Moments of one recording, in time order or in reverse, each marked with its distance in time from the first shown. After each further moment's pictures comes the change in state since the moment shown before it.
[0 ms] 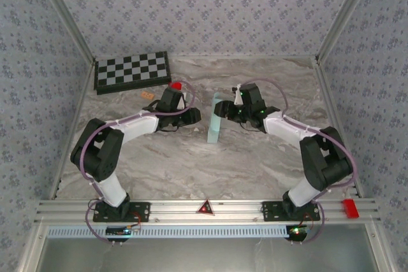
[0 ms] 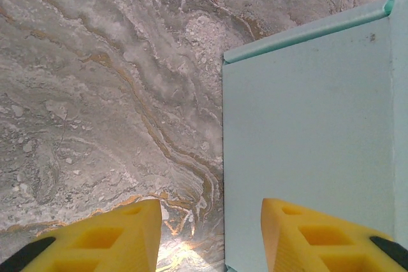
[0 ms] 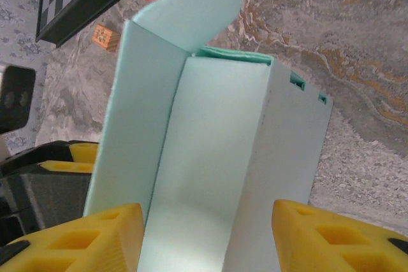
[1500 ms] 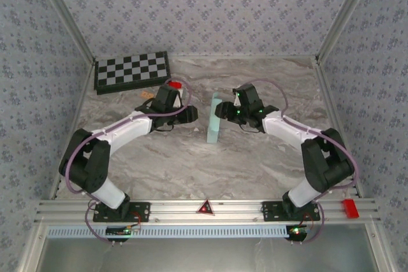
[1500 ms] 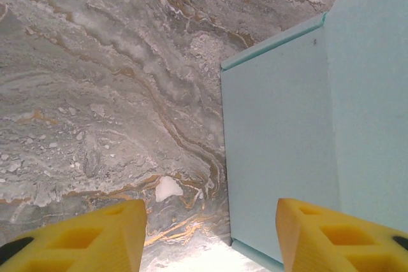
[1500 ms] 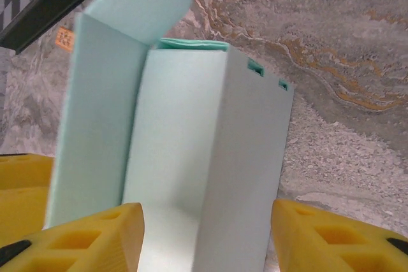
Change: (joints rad) left arm -0.009 -0.135 0.022 -0.145 -0.091 0.085; right arm 0.032 -0.040 0.029 -0.121 0.127 0.010
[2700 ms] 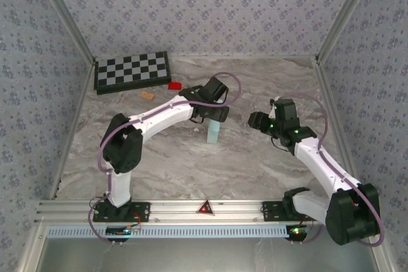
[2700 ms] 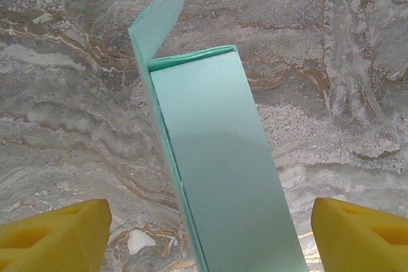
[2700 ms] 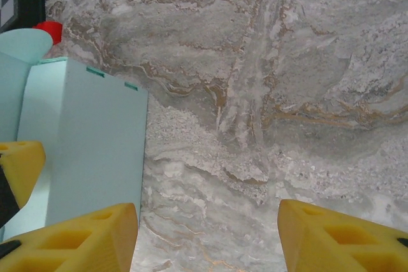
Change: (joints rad) left arm -0.281 0.367 0.604 -0.438 -0.395 0.219; right arm -0.242 -0.449 -0.286 -0.172 0.078 -0.114
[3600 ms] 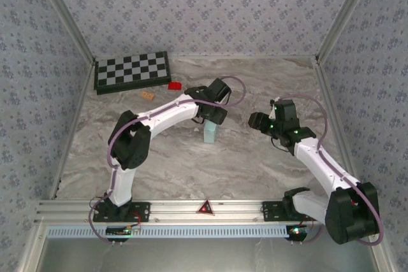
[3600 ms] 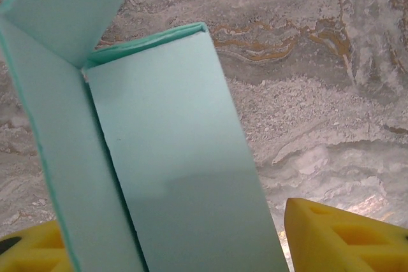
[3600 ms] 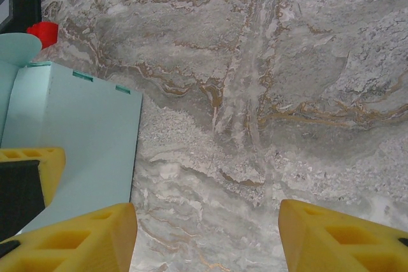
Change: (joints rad) left arm 0.000 0.078 0.057 -0.065 0.015 0.116; right arm -0.005 0.008 -0.012 0.023 -0.002 0.000
